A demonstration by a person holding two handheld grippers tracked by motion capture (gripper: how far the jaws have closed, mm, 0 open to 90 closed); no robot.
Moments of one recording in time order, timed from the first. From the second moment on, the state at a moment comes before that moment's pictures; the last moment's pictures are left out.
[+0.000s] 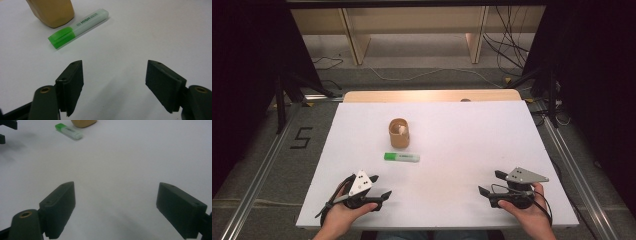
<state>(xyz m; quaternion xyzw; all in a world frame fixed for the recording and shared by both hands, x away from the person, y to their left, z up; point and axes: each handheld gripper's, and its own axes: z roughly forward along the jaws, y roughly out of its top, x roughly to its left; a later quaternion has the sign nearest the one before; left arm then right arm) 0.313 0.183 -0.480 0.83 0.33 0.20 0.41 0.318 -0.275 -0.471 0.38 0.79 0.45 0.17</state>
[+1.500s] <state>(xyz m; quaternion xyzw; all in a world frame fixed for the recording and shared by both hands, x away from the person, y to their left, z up) 0.457 0.075 -0.485 0.84 0.39 0.22 0.31 0.316 -0.273 -0.474 0.38 0.80 0.44 0.17</state>
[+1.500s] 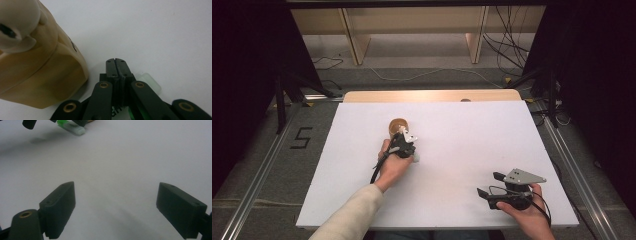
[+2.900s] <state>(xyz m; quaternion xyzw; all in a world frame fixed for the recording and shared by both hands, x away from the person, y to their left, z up) 0.444 0.076 -0.476 0.87 0.39 0.17 0.27 0.317 -0.271 -0.475 0.37 0.80 0.44 0.16</state>
